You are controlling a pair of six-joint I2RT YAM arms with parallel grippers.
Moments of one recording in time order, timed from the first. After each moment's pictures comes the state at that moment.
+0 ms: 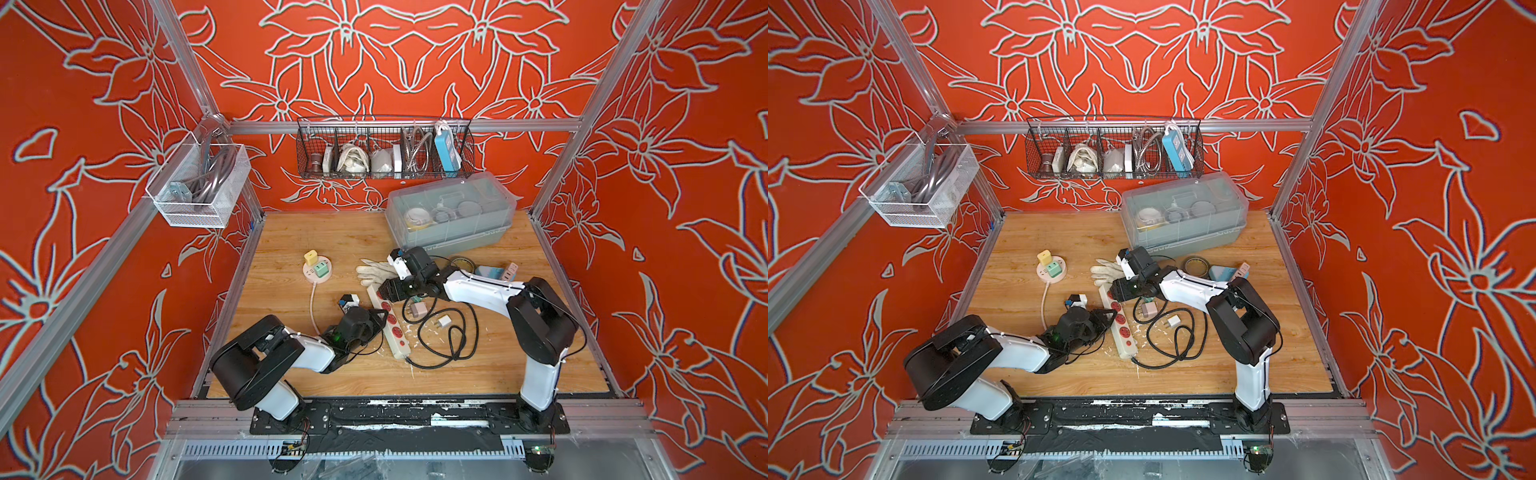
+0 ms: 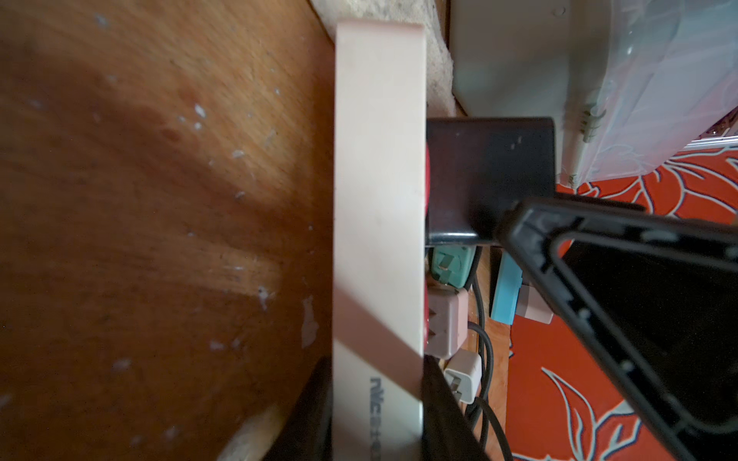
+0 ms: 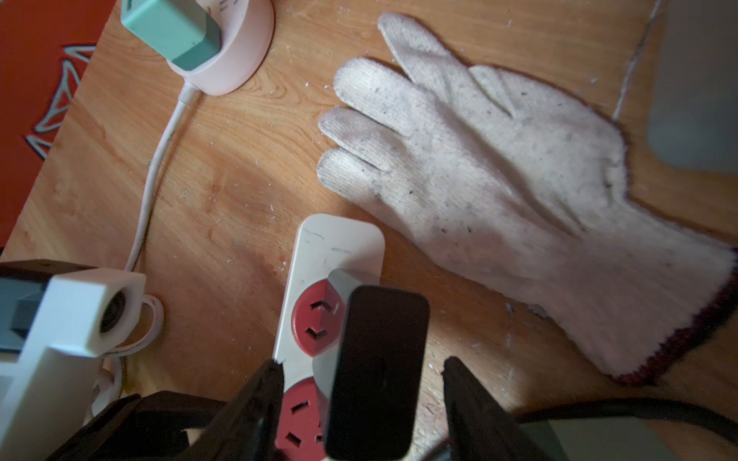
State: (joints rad) left arm -0.68 1.56 0.30 0.68 -0.05 -1.33; right arm 0.74 1.89 1.24 -0.22 -0.23 0.33
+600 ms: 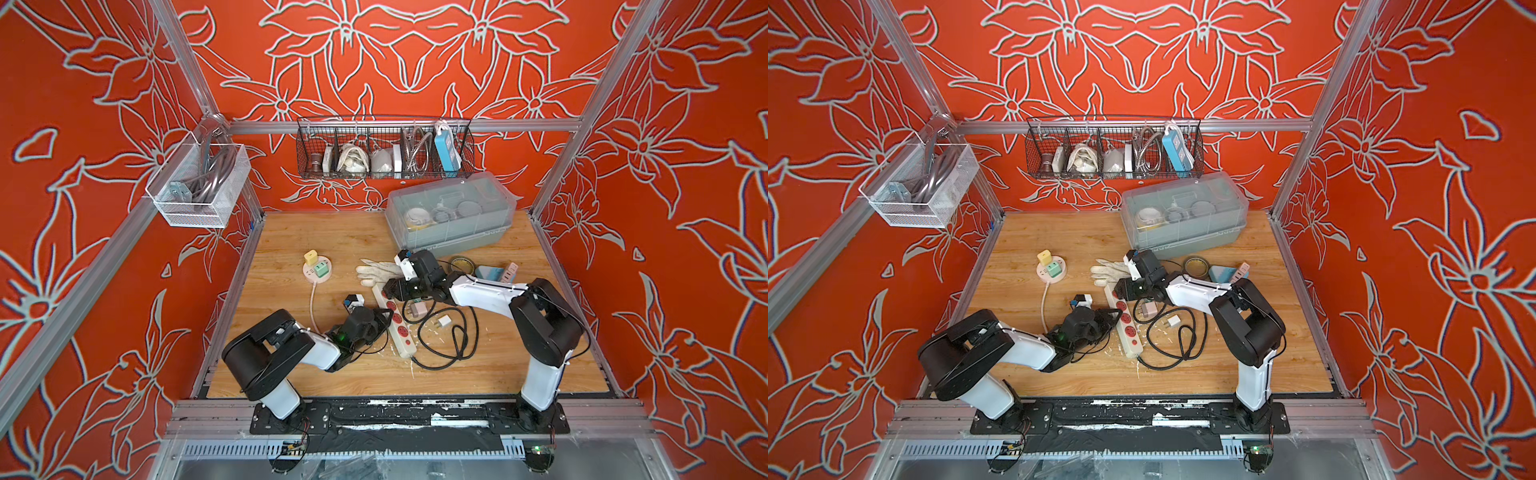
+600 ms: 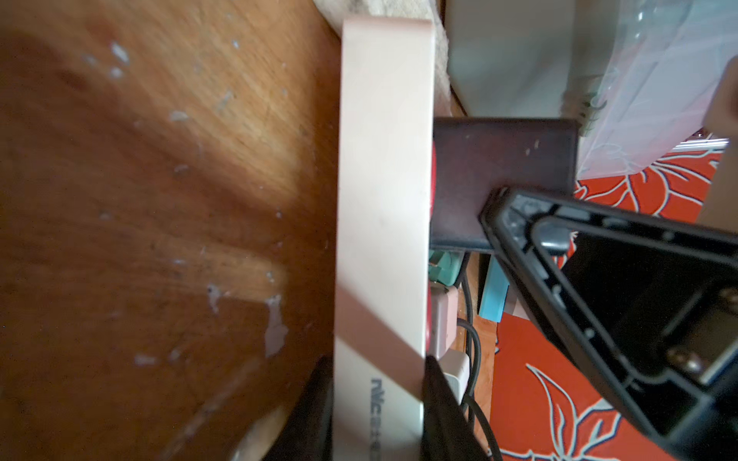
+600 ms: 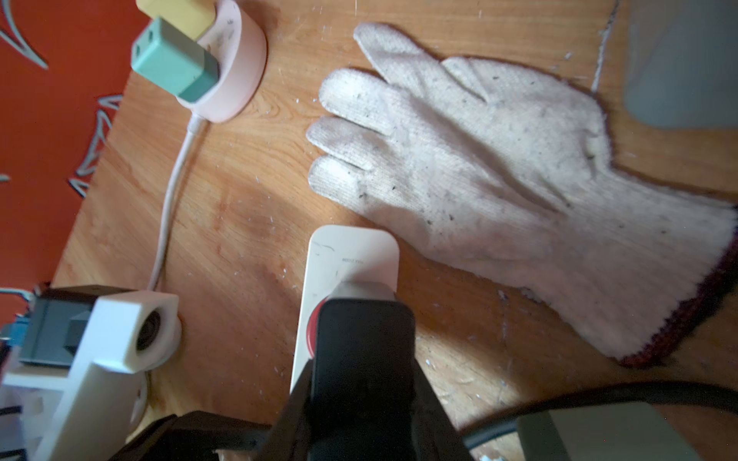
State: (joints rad) left arm -0.70 1.64 0.33 0.75 -0.05 -1.38; right arm 0.69 1.83 1.10 -0.04 -0.29 0.46
